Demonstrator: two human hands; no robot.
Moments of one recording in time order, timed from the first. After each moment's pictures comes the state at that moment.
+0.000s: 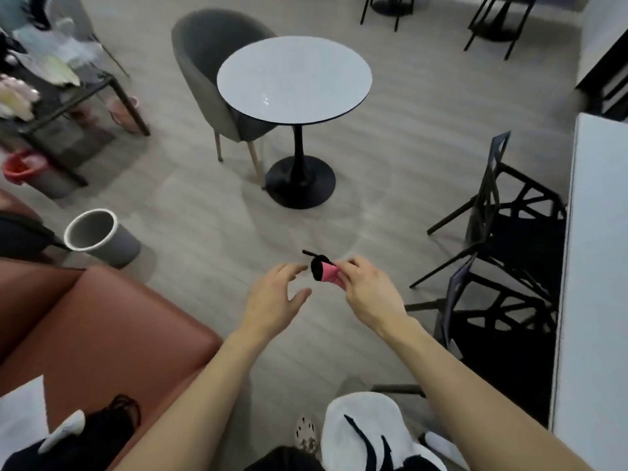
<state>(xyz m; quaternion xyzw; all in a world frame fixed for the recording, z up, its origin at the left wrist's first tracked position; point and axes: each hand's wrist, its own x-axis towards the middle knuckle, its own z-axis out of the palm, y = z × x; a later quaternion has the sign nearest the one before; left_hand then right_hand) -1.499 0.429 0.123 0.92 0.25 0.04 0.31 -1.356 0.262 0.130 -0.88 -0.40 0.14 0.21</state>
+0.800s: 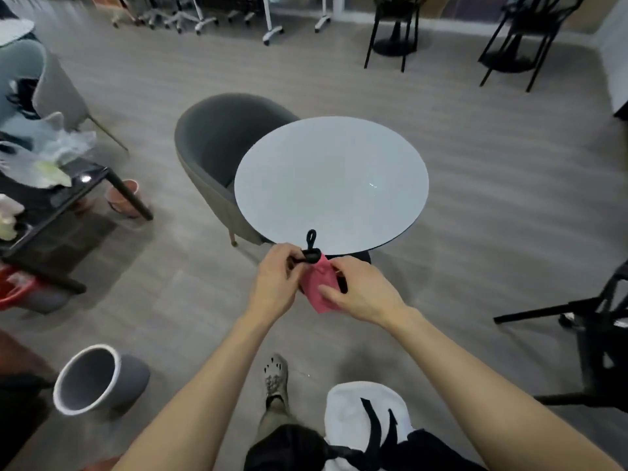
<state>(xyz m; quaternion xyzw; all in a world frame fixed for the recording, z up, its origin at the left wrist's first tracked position) -1.141 0.897 0.134 0.87 0.23 0.16 0.41 -1.039 0.711 0.170 -0.86 -0.40 0.22 0.26</state>
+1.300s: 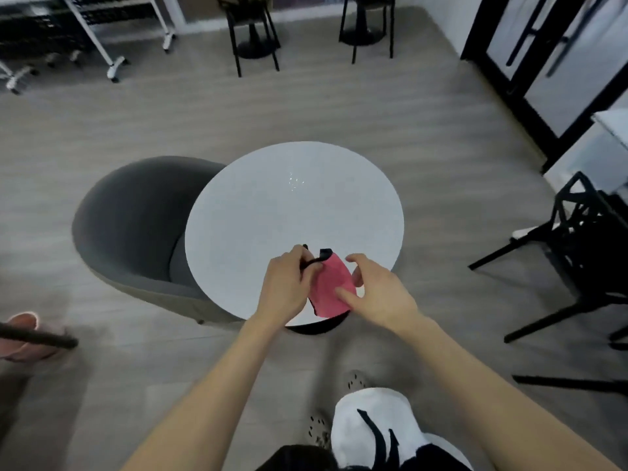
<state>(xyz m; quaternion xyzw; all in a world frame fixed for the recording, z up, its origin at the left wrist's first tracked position) -0.959 1.057 0.154 0.92 0.01 0.00 0.39 -0.960 0.839 0.148 -0.92 -0.09 0.15 0.35</state>
